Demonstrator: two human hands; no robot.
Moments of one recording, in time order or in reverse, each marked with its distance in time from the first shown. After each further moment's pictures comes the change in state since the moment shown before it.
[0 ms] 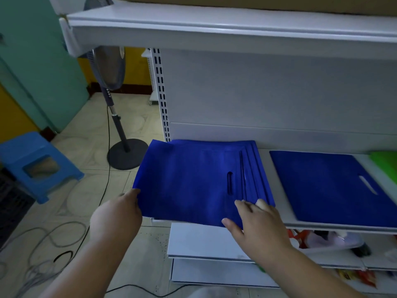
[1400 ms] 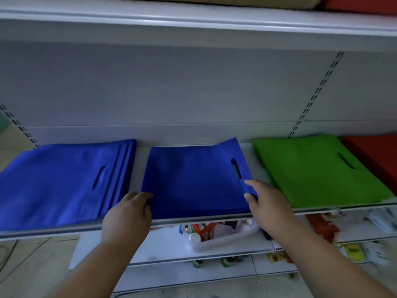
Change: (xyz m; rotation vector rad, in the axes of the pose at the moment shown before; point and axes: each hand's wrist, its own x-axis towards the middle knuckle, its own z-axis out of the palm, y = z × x) left_hand -0.110 0.371 0.044 -0.271 -0.030 0.224; right_hand -0.050 0.393 -0.020 0.502 -0.131 0.334
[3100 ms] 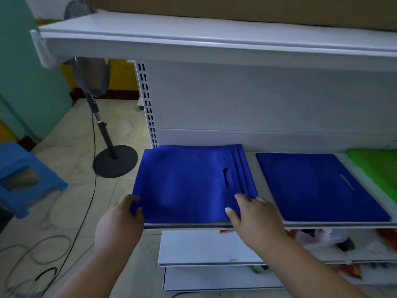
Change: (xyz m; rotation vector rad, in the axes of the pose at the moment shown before) left_hand 0.027 -0.341 -0.129 -0.079 0.048 -0.290; right_hand -0.044 -0.341 0.173 -0.434 -0.070 -0.165
